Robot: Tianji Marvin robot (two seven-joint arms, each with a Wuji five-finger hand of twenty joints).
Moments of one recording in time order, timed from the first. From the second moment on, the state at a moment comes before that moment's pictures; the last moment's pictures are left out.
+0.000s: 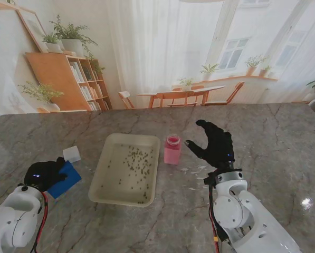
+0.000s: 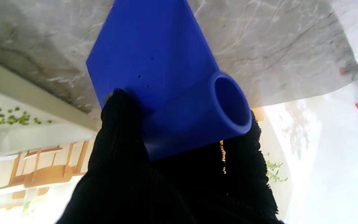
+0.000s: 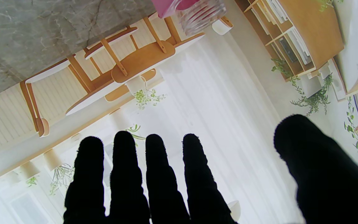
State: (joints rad) left arm 1.87 -1.05 -1.57 -1.75 1.26 0.06 -0.08; right arm -1.62 -1.17 1.21 -1.64 -0.74 0.04 -0.49; left_hand 1.13 -0.11 -0.11 -0.14 0.30 0.27 0.93 1.27 0.76 0.09 0.73 1.08 0.76 0.03 1.00 0.93 0.52 0.06 1.29 0.88; right_hand 0.27 -0.43 0.79 -0.12 0.39 0.17 0.26 0.70 0.49 0.27 0.28 0.52 0.39 0.26 0.46 0.38 0.05 0.32 1.02 0.33
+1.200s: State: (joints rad) left arm 1.16 -1.04 -1.00 -1.31 1.09 -0.20 0.15; right arm -1.60 -1.18 1.18 -1.61 -0.71 -0.01 -0.50; left_hand 1.21 -0.08 -0.08 -0.14 0.27 0.18 0.99 1.22 0.61 0.07 0.71 1.22 0.60 -0.01 0.94 0.92 0.35 0.05 1.17 0.89; right_hand 0.27 -0.43 0.79 -0.12 0.39 0.16 0.26 0.70 0.50 0.26 0.28 0.52 0.40 0.26 0.46 0.38 0.05 0.32 1.02 0.33
